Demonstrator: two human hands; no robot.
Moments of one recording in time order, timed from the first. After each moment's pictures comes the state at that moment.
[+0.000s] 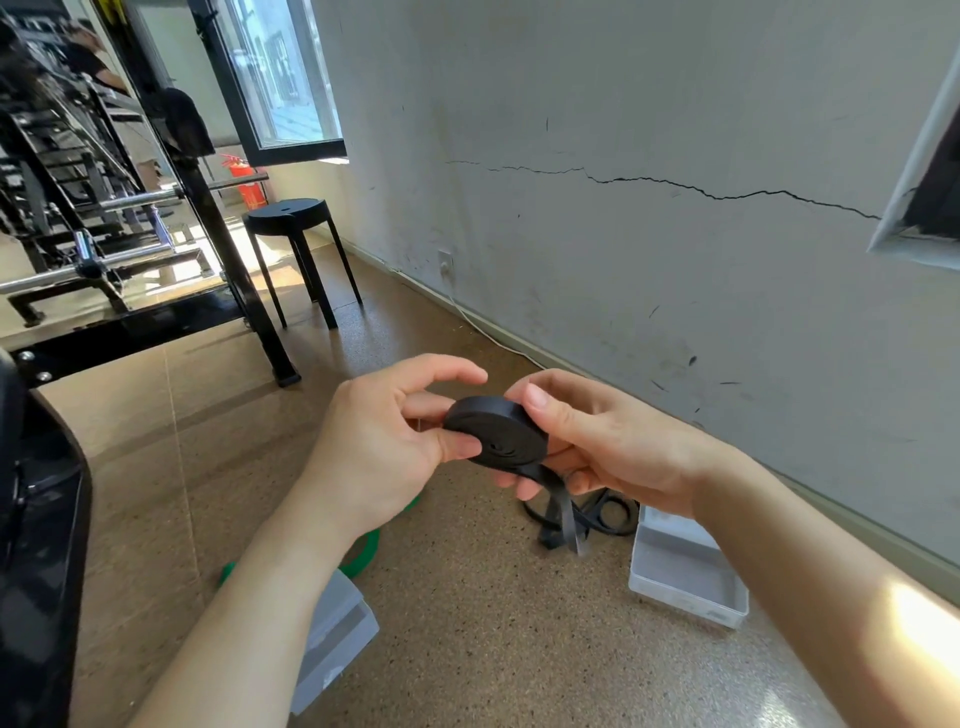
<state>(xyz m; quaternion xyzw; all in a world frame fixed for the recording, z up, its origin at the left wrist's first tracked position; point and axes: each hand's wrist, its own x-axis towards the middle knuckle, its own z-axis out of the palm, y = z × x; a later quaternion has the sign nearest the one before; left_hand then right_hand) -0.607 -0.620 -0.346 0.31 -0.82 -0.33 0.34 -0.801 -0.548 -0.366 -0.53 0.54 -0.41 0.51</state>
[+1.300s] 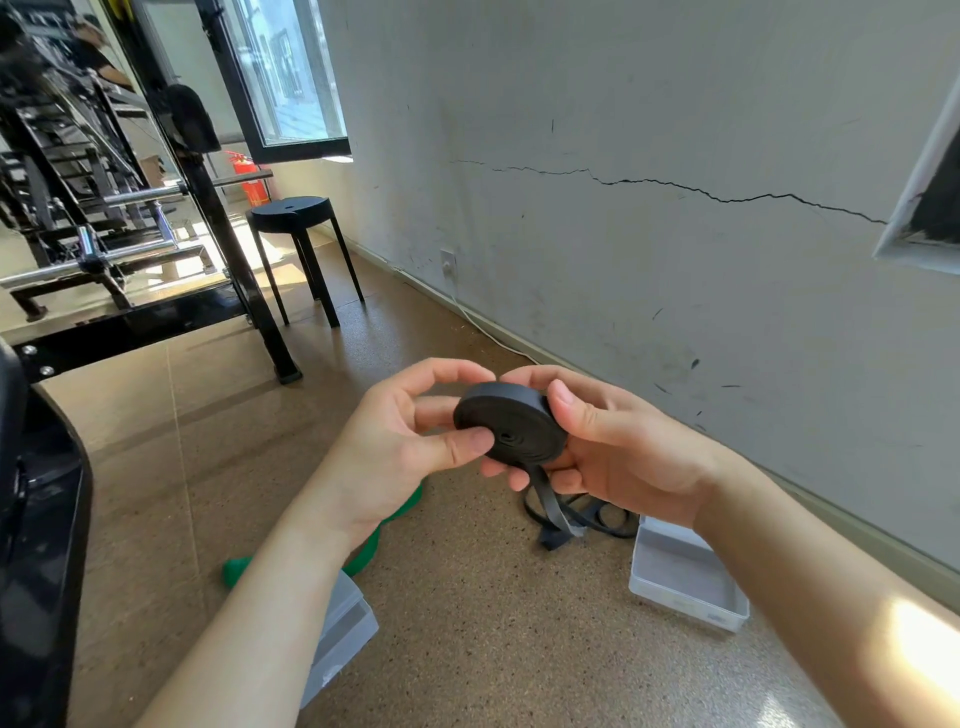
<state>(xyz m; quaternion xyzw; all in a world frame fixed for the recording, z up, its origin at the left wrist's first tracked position) -0.607 -0.627 -0.354 0.24 -0.72 -0.56 0.33 -0.804 -0.552 -0.374 -0.52 0.39 -0.47 0.60</state>
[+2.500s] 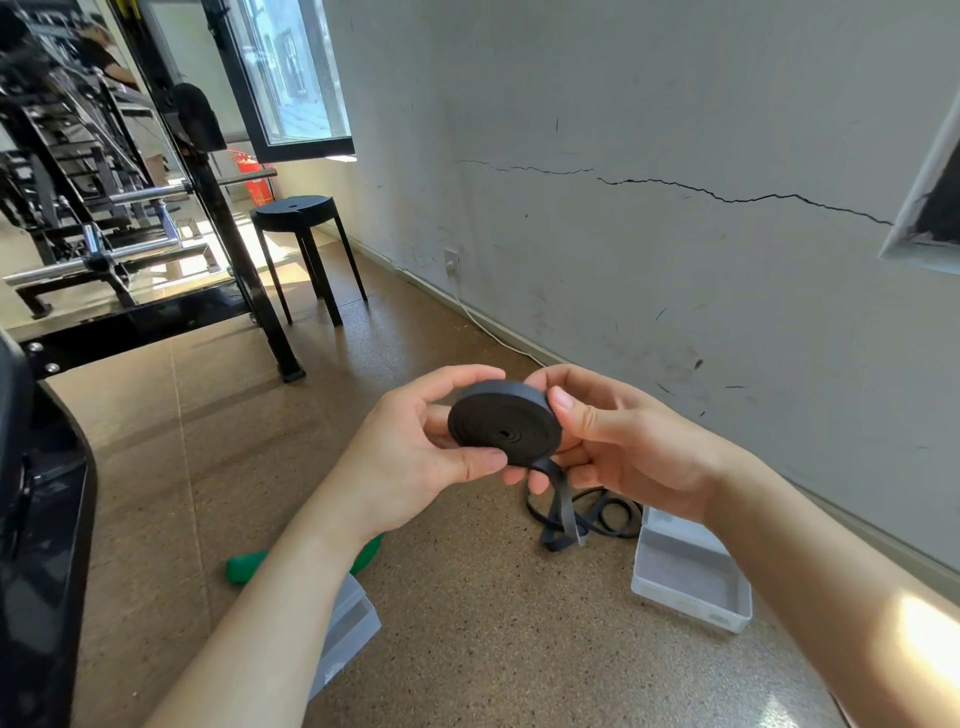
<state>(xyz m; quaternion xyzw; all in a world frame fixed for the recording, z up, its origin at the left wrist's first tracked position) -0.607 -0.628 -0.358 0.29 -0.79 -0.46 0.29 -0.809 -0.551 -0.374 -0.50 0.45 -0.47 0.57</state>
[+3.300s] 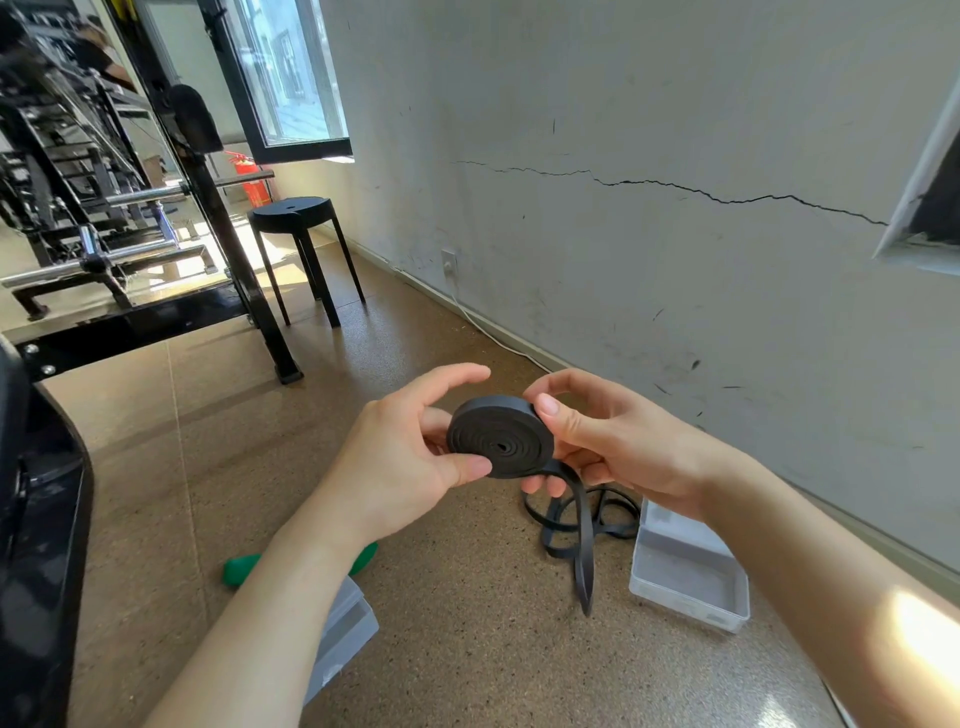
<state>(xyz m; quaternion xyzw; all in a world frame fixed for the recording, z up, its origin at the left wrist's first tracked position) -0.606 -0.629 -0.361 0.34 -0.83 -0.35 0.27 -0.809 -0.551 -0.375 -0.53 0.55 -0.43 0.47</state>
